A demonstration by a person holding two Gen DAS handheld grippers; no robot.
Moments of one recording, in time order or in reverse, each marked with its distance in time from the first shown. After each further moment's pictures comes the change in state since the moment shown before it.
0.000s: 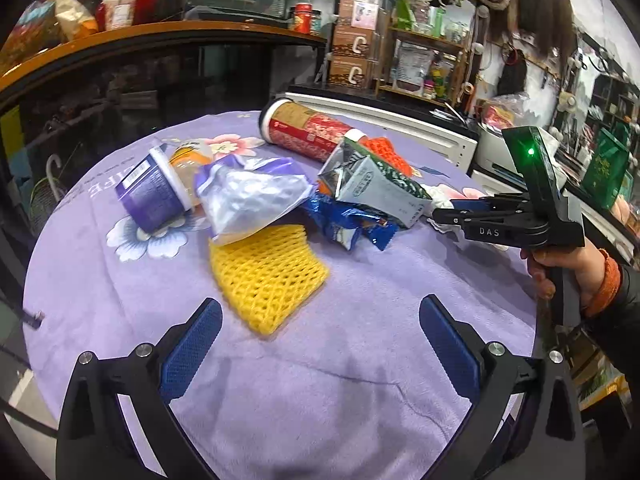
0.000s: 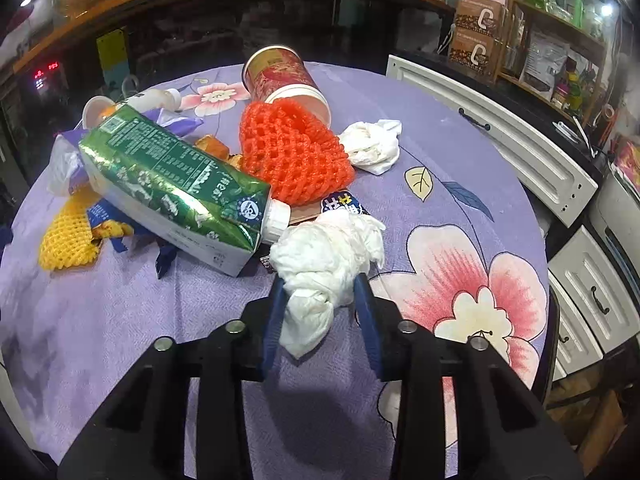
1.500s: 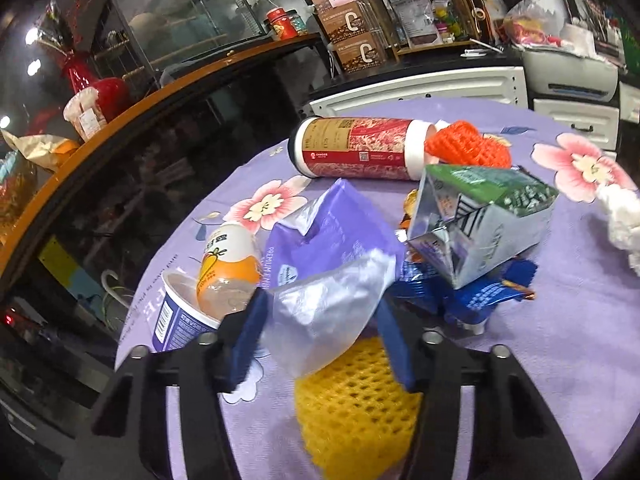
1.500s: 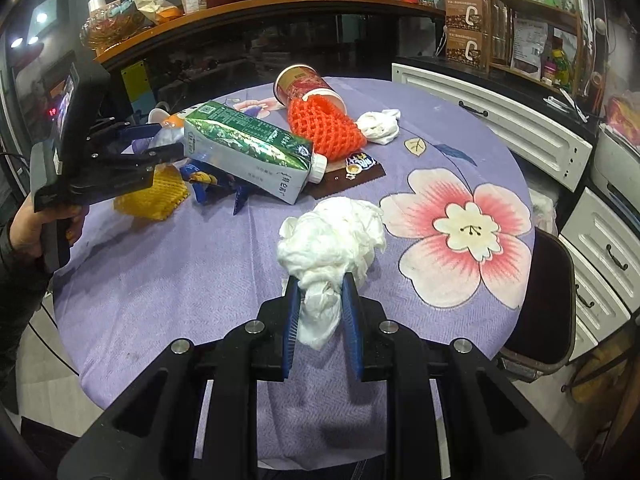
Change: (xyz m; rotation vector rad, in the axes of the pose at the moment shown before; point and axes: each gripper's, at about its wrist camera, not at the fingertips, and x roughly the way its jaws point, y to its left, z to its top) left arm 0.082 0.003 0.058 0.373 0.009 0.361; right arm -0.074 0.005 -0.069 0.098 -0.073 0.113
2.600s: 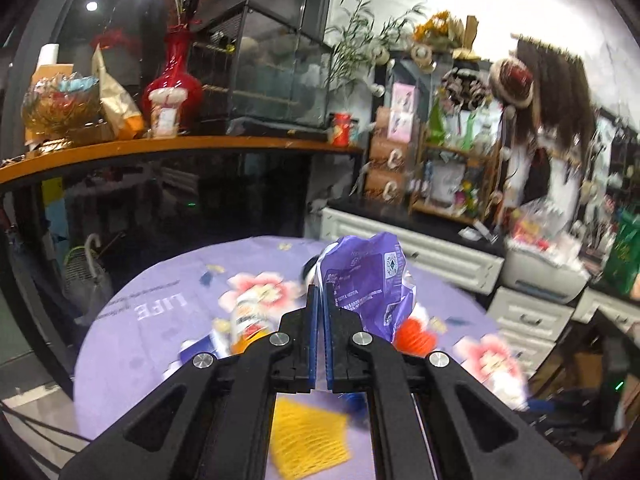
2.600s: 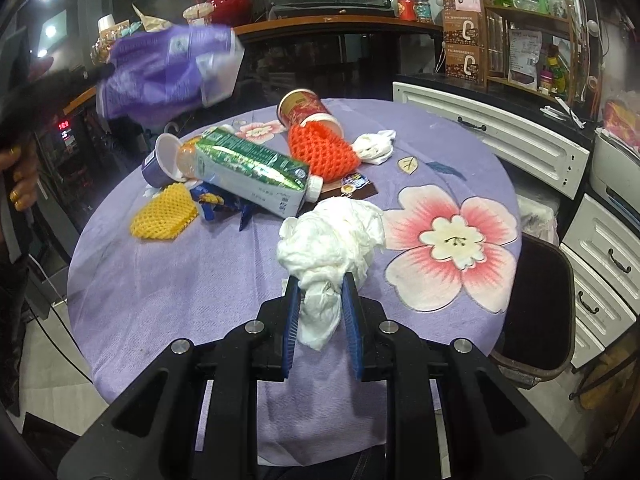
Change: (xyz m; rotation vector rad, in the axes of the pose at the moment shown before) left arm -0.127 0.074 0.035 -0.526 -0.343 -0.184; right arm -0.023 -0.014 -0.001 0.010 -0.084 0.033
